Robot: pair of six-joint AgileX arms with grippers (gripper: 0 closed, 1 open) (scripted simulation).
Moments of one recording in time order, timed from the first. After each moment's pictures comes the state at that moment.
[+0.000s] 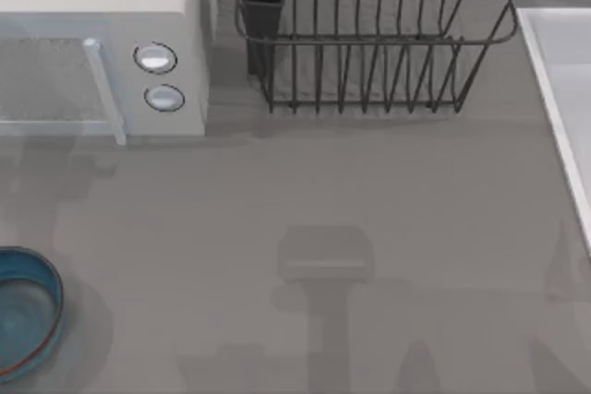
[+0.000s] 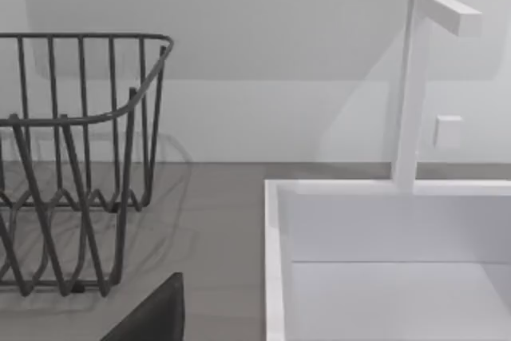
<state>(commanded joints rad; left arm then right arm) 0.07 1.54 1.75 -1.73 -0.01 0.08 0.00 0.00 0.00 0.00 0.00 0.00</state>
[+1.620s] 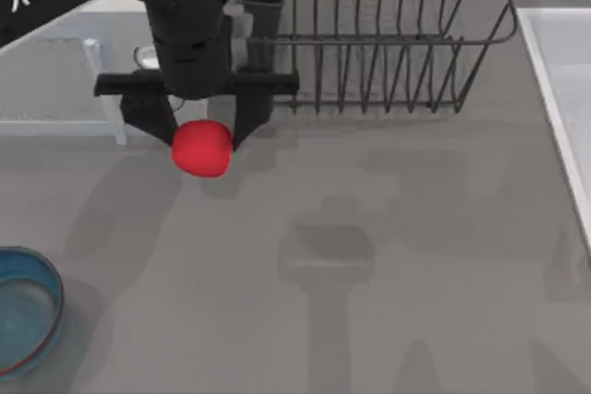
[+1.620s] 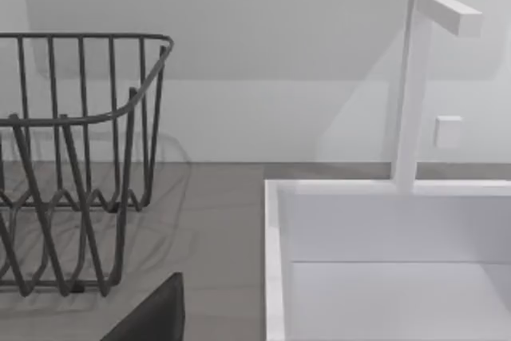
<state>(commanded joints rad) -0.49 2.10 1.85 -1.32 0.00 -0.46 0.00 0.00 0.00 0.00 0.00 0.00</state>
